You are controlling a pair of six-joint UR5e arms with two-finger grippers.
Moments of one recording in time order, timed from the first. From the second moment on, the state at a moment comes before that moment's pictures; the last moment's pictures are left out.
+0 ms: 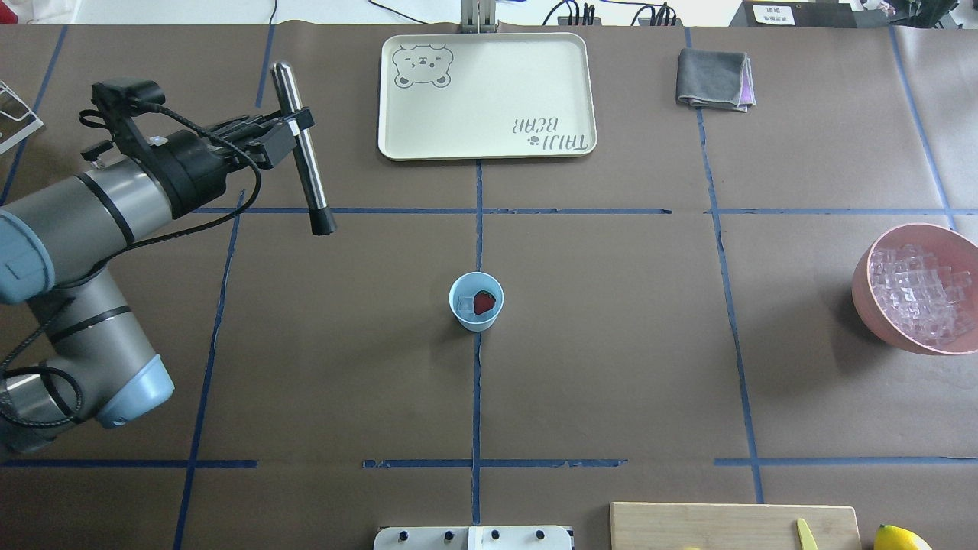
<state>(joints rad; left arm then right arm) -0.72 -1.82 -1.69 -2.94 -1.48 -1.07 1.65 -1.62 1.58 -1.49 2.40 -0.11</state>
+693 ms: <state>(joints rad) -1.13 -1.69 -1.65 -2.50 -2.27 -1.14 1.65 -1.61 1.57 -1.48 2.39 -0.10</state>
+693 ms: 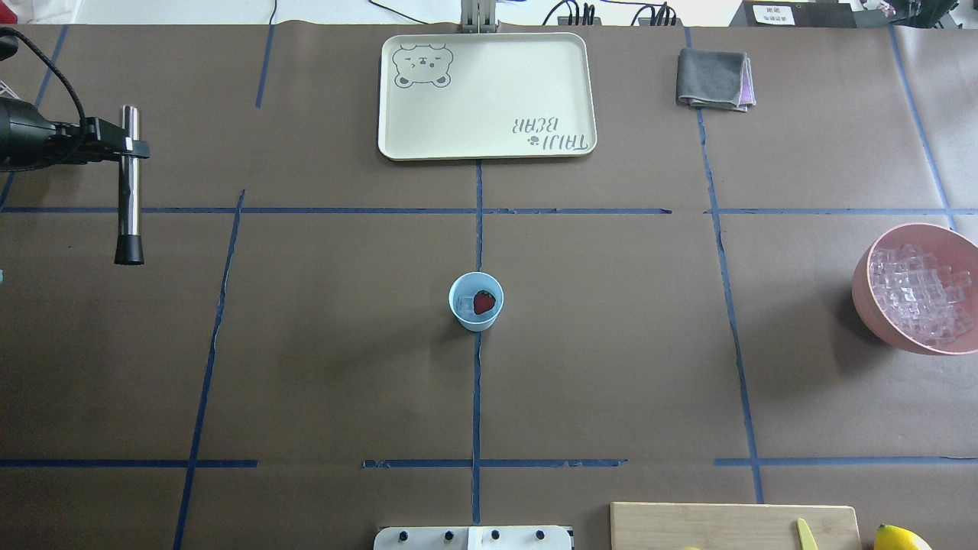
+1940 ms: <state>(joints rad) -1.22 -1.49 -1.41 -2.41 -2.30 -0.67 1.65 -1.61 1.56 -1.48 2.39 -0.10</state>
